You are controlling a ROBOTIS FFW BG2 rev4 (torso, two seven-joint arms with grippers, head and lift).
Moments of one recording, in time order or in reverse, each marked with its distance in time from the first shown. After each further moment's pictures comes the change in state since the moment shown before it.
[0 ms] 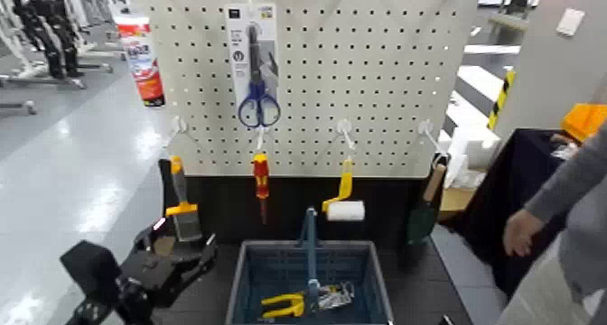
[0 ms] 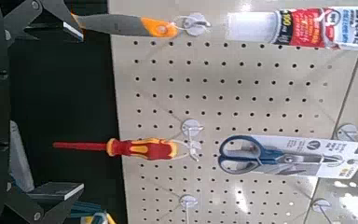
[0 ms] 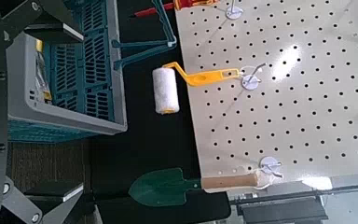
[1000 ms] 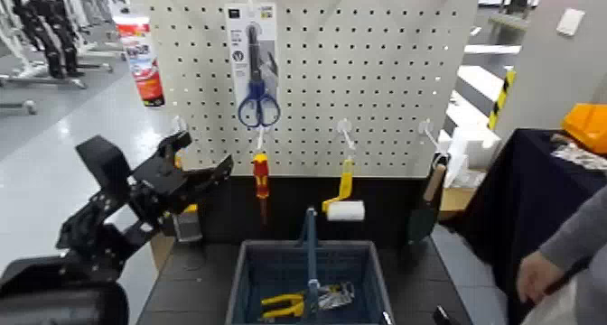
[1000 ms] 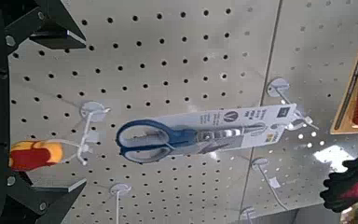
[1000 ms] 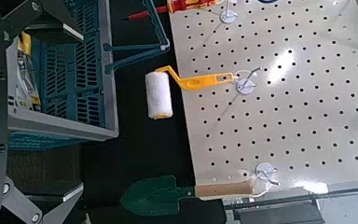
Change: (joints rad) left arm -0.348 0.044 -0.015 0.107 -0.028 0.037 -0.193; right arm -0.036 -0.003 0.015 0.014 -0.007 -0.001 0.005
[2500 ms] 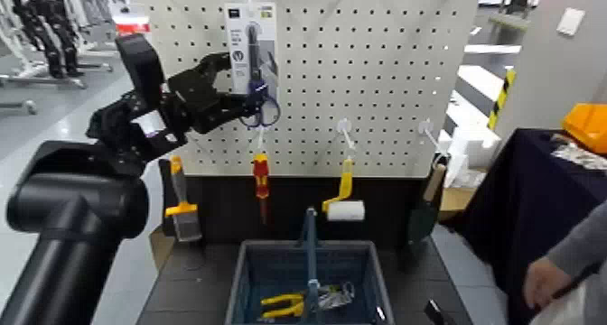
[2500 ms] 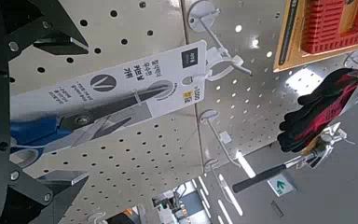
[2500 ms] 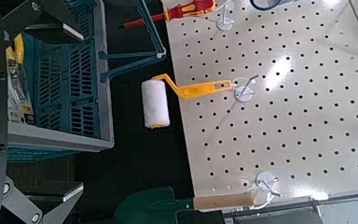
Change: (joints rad) left arm -0.367 0.098 -0.167 0.189 0.014 -0.019 -0.132; right arm -0.031 -0.001 0.016 0.020 -0.014 0.000 0.018
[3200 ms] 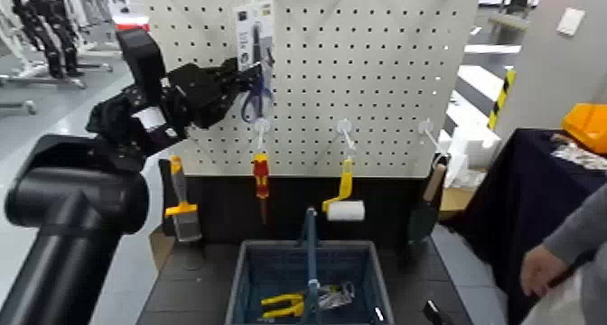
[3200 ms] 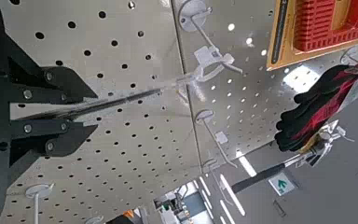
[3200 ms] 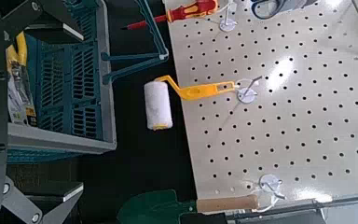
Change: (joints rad) left arm -0.010 0.002 -0.005 -0.012 -0.014 0.005 0.014; right arm -0.003 0.000 0.001 0.005 -0.003 0.006 0.008
